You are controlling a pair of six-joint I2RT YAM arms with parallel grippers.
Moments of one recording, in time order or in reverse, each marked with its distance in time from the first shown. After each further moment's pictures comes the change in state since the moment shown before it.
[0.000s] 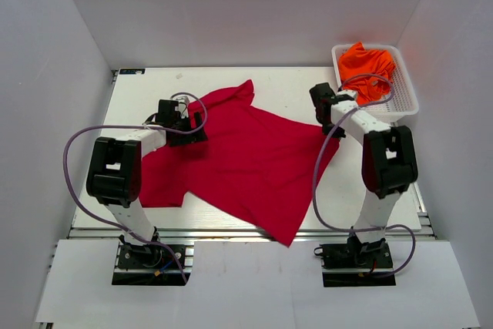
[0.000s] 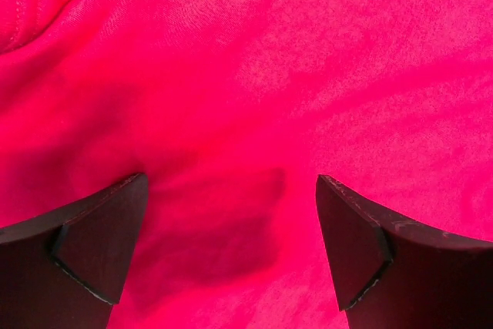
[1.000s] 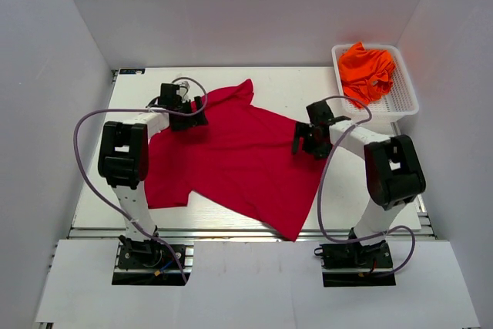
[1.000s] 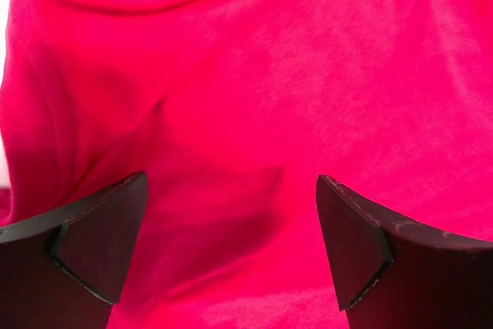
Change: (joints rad) left arm 0.017 0.206 0.292 -0.062 0.013 -0.001; right arm 0.043 -0.119 -0.297 0.314 -0.653 -0.181
